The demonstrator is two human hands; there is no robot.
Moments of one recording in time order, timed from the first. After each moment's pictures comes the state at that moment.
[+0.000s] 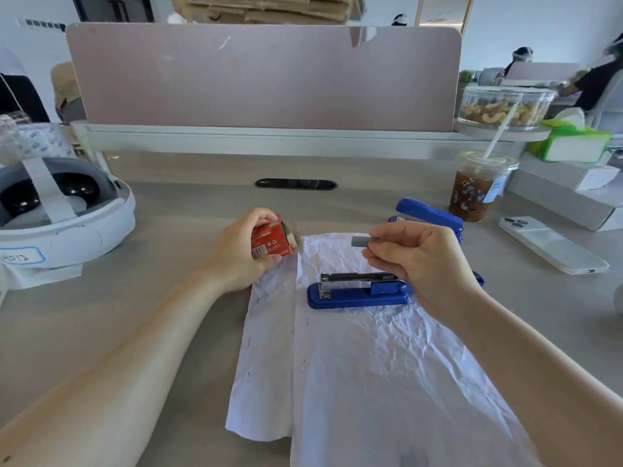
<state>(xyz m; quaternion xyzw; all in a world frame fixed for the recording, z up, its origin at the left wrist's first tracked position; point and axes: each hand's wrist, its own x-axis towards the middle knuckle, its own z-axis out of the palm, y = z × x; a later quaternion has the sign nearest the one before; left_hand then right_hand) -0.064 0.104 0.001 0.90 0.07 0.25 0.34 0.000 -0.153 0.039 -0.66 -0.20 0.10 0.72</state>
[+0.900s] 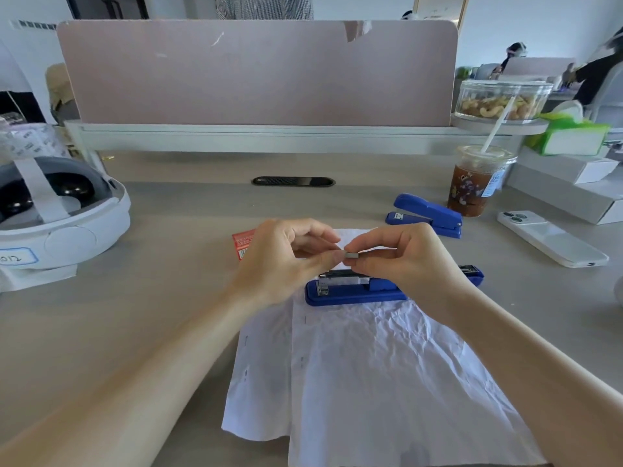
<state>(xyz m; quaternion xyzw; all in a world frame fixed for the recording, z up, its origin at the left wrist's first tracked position) -0.080 0.028 0.024 0.83 -0.03 0.24 0.50 -0.003 -0.154 0.035 -0.74 -0.32 0.10 0.58</state>
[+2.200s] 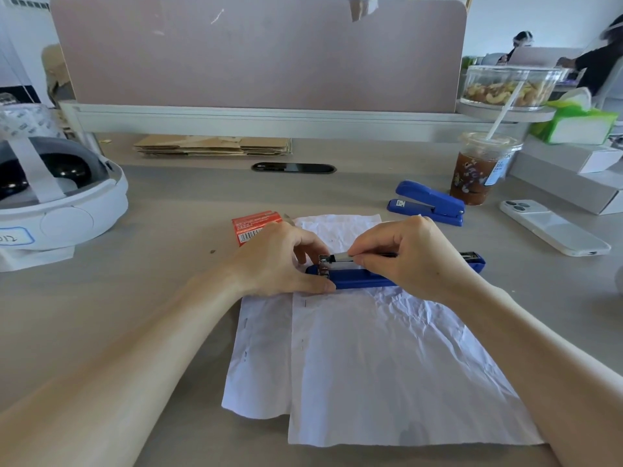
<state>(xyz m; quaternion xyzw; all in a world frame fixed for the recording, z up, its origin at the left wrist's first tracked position) -0.073 0.052 0.012 0.95 -0.07 0.11 0.29 0.009 -0.157 0.026 -0.82 -0.44 -0.04 0.36</state>
